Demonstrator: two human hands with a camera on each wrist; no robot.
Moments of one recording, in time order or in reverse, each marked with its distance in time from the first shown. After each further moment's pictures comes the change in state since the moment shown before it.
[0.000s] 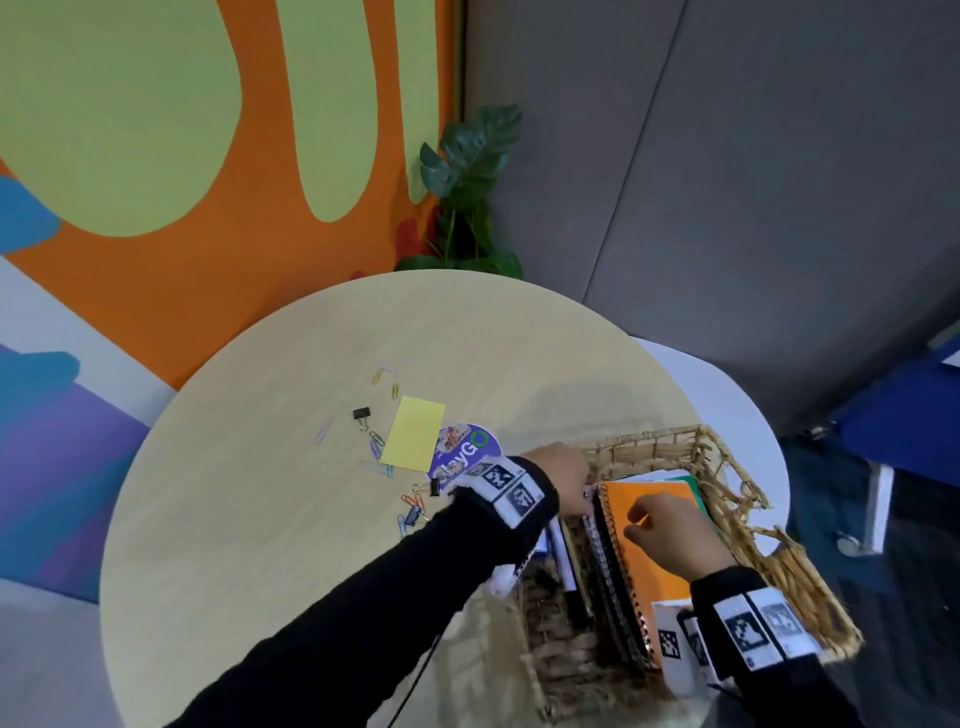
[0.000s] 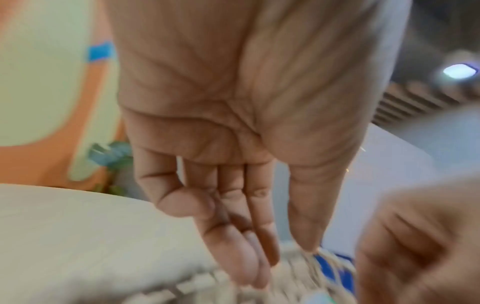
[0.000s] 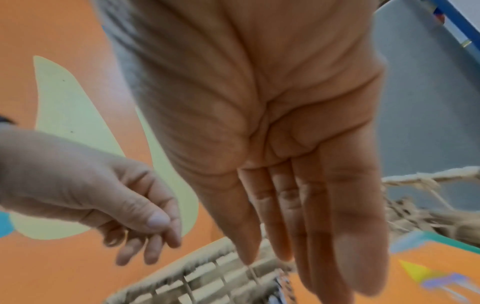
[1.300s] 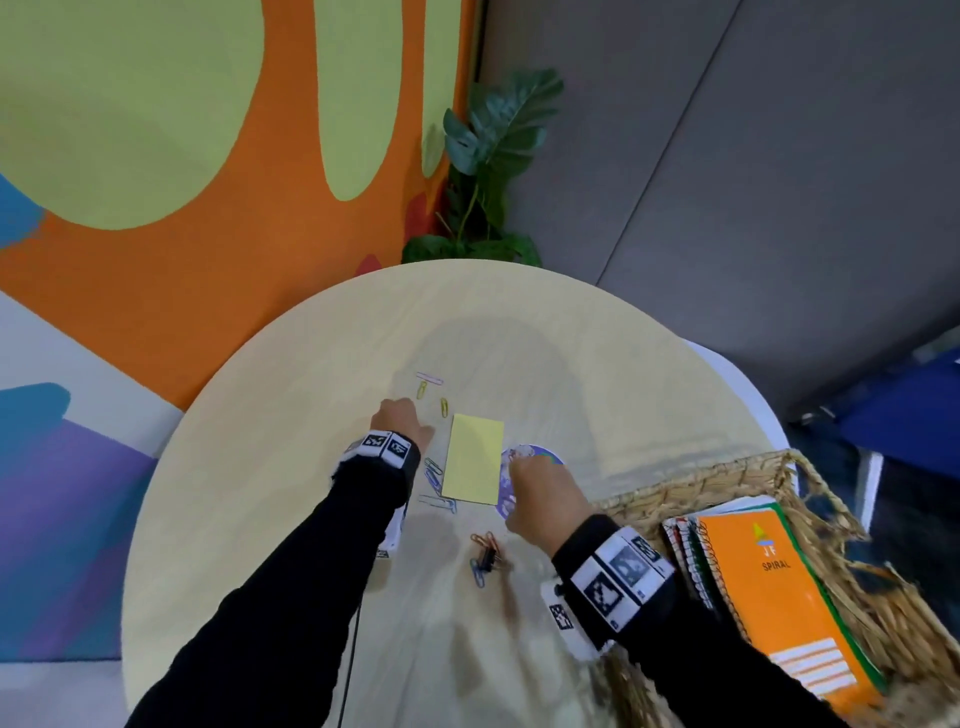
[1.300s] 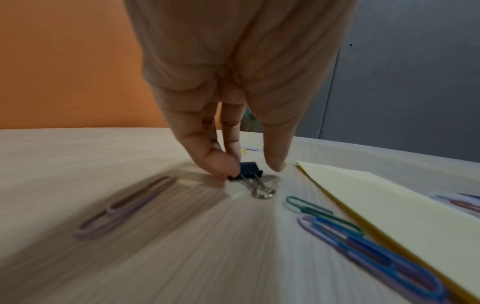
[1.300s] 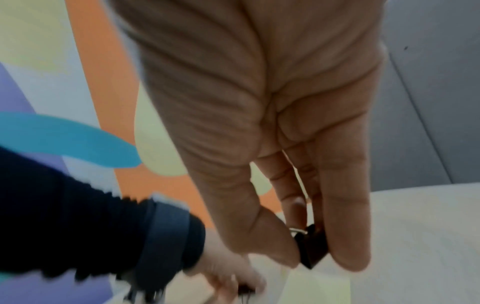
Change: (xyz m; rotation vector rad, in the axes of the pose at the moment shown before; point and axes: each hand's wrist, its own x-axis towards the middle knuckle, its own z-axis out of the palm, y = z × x) left_hand 0.026 -0.308 -0.017 -0.336 0.385 -0.604; right_hand 0.071 -0.253 0.031 -0.185 -0.040 -0.232
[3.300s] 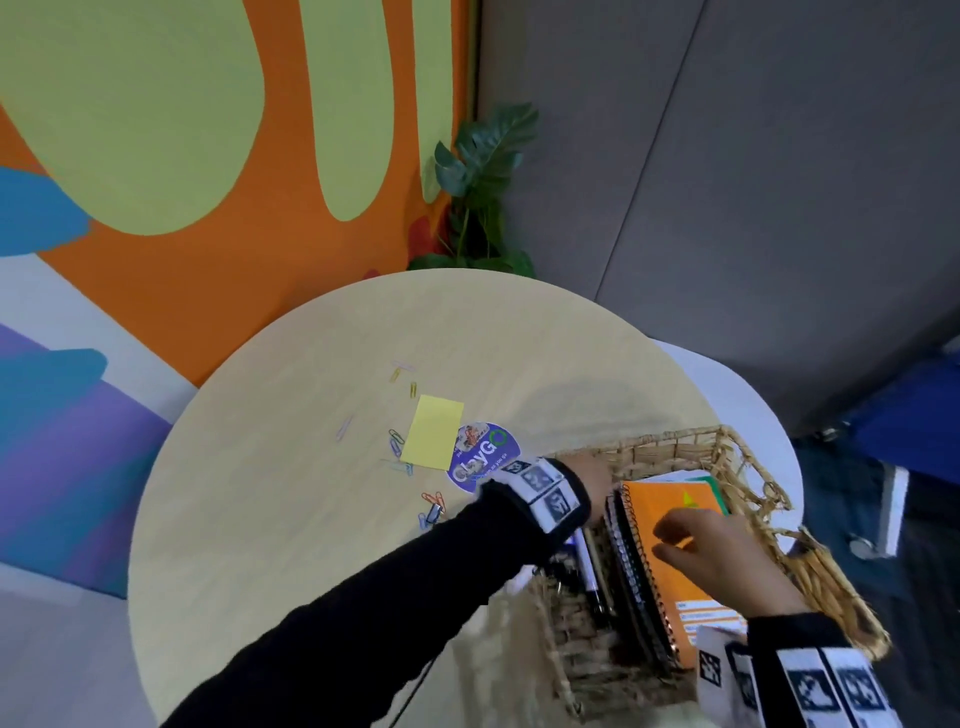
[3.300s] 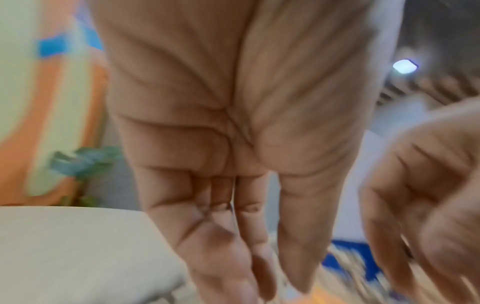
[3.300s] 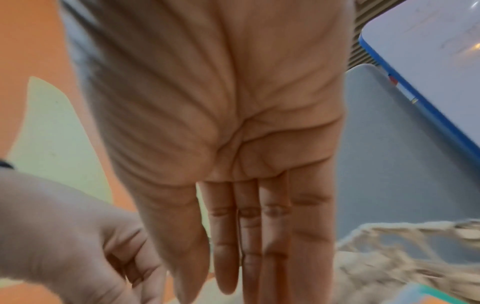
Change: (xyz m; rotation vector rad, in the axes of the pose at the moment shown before) left_hand -0.211 0.215 0.063 0.550 -0.433 0.619; right_hand -0.163 0.224 0.010 0.261 0.099 0.094
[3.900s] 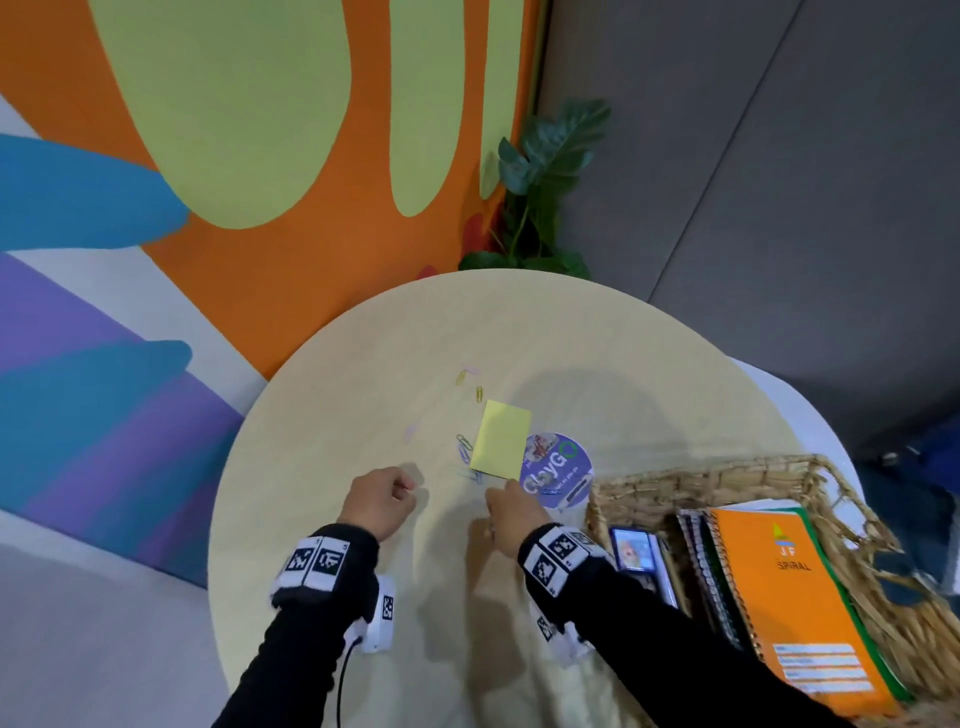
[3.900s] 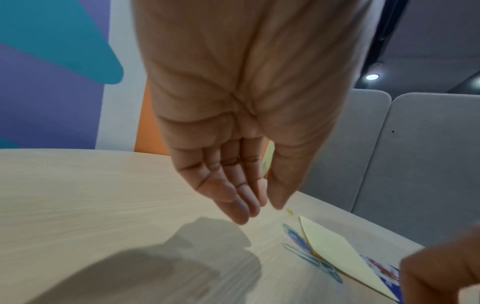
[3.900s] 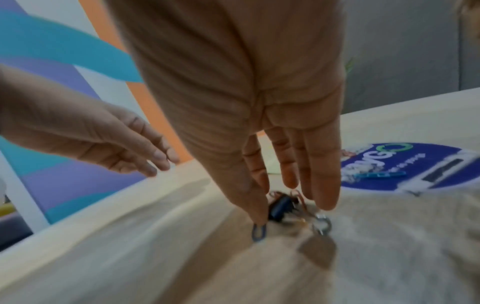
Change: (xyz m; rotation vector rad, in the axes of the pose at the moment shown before) left_hand -0.103 -0.259 0.123 -0.736 0.539 -0.583; right_hand 0.114 -0.226 0.130 -0.189 -0.280 -0.181
